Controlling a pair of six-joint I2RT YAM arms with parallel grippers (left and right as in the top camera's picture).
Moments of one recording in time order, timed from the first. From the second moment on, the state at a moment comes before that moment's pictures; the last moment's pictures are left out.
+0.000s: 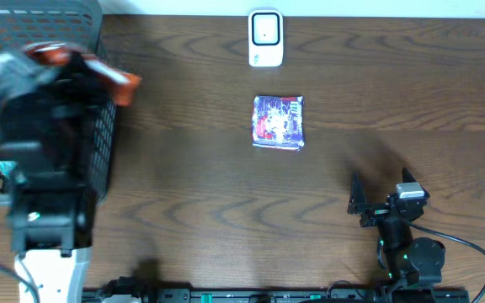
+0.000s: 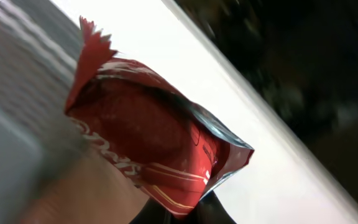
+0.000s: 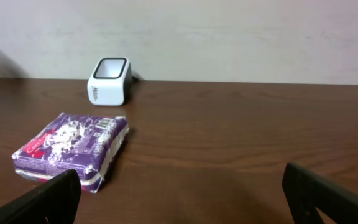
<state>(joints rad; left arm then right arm) -0.03 1.00 1.16 -0.34 -0.06 -0.78 0.03 0.01 0.01 -0.07 -0.08 0.02</state>
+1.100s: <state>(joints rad) -0.48 1.60 1.17 -0.18 -0.73 -0.19 0.03 0.01 0.01 -0.07 -0.08 0.02</state>
